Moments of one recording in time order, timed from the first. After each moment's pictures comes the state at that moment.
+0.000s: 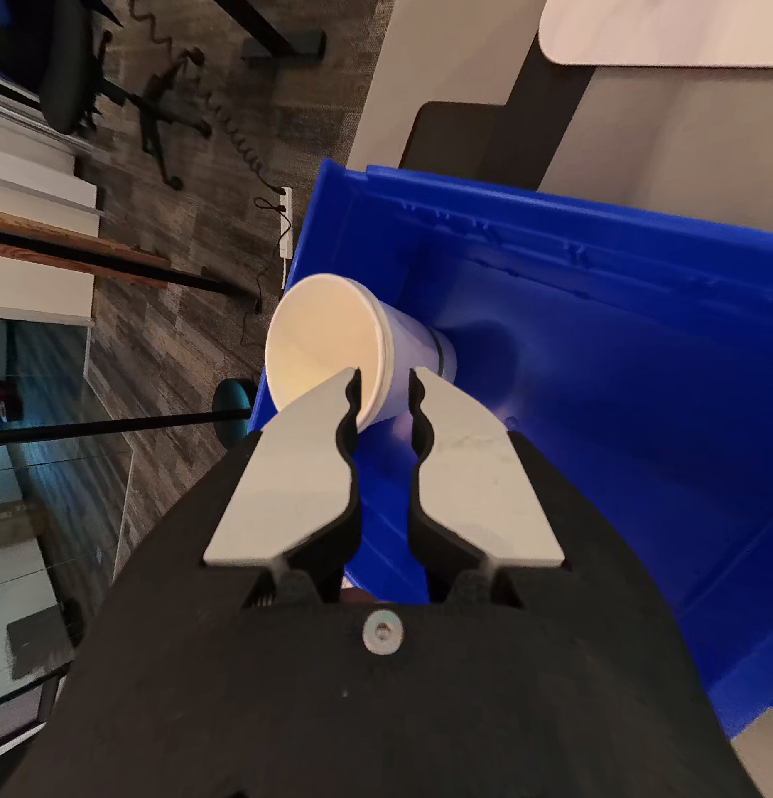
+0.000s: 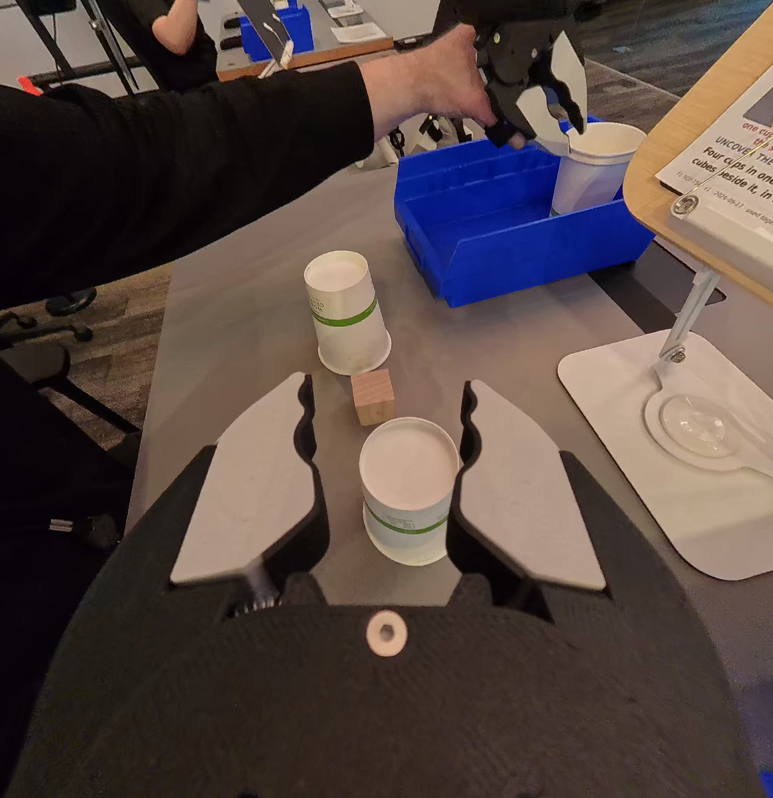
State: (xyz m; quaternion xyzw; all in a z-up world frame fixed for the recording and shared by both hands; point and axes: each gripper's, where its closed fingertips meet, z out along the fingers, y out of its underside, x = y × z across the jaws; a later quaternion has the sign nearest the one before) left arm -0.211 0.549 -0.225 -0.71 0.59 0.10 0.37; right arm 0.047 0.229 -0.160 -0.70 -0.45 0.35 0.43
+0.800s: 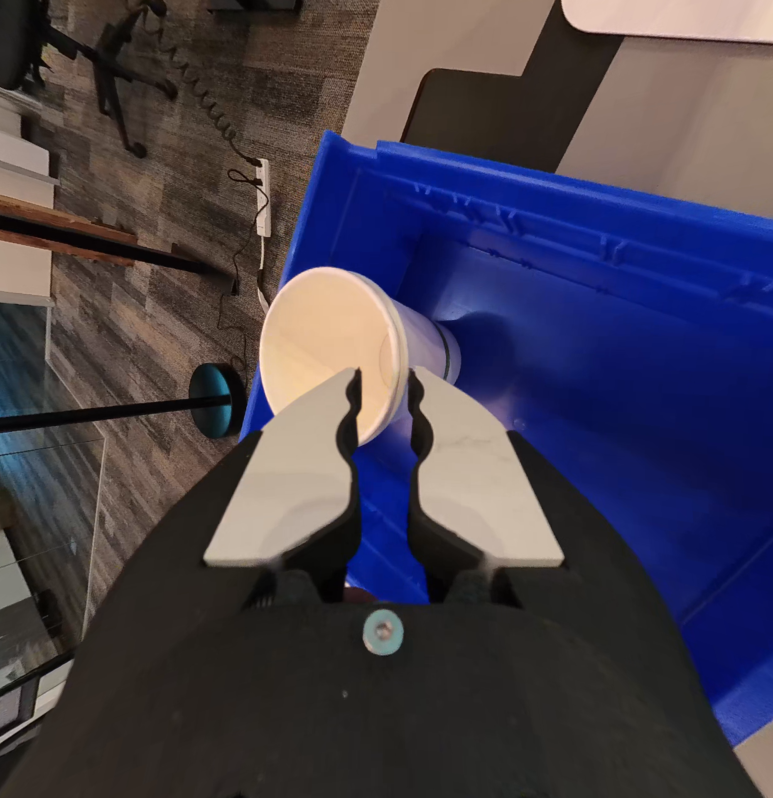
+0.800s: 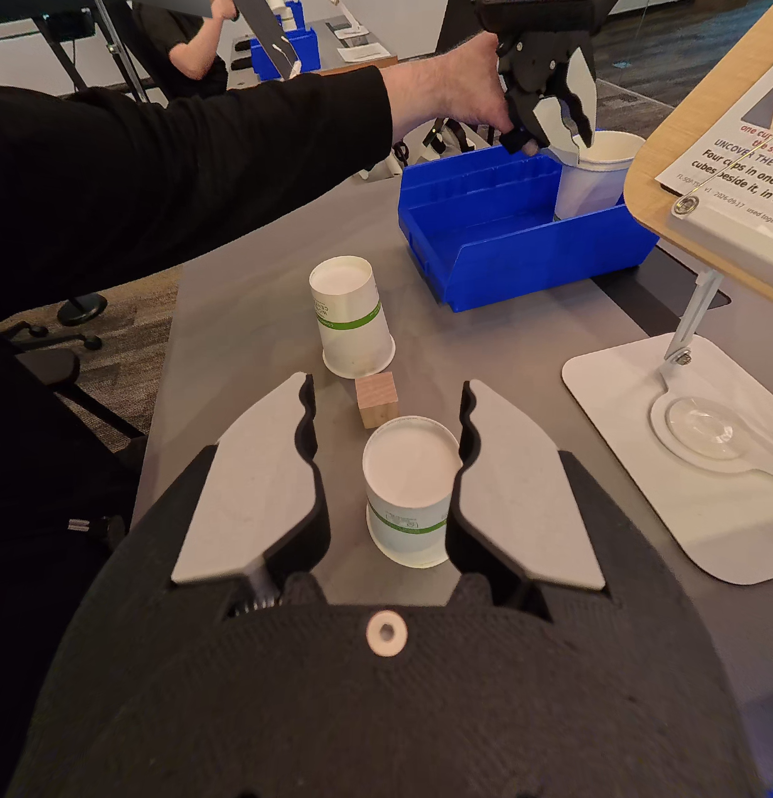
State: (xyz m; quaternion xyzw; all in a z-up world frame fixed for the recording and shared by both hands) left arm -0.213 0.563 -0.233 -0.73 0.59 0.09 0.33; right arm 0.050 0.227 -0.161 -0.69 -0.45 0.36 0.43
